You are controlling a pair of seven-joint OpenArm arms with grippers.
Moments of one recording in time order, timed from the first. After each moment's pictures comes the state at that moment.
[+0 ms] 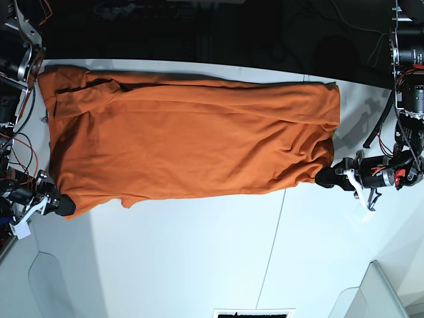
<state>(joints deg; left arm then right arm) -21.0 -34.2 2.5 54.8 -65.4 -38.0 65.2 29.3 25.0 16.8 52.6 51.8 34.2 -67.4</state>
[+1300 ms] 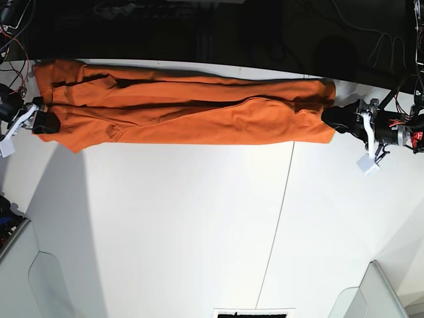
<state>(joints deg) -3.0 -43.8 2.5 72.8 -79.2 -38.2 78.3 -4.9 26.5 29.7 82.5 54.5 34.6 -70.0</state>
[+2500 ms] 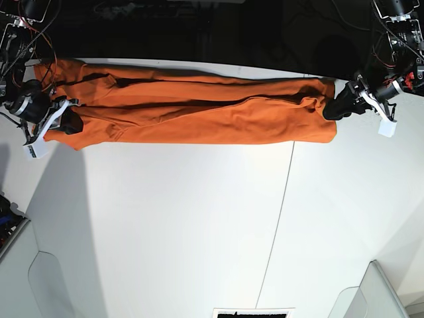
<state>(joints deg) 11.7 -21.5 -31.8 72.8 -71.0 -38.2 70.2 -6.4 19.4 23.6 90.9 42.8 34.6 -67.2</state>
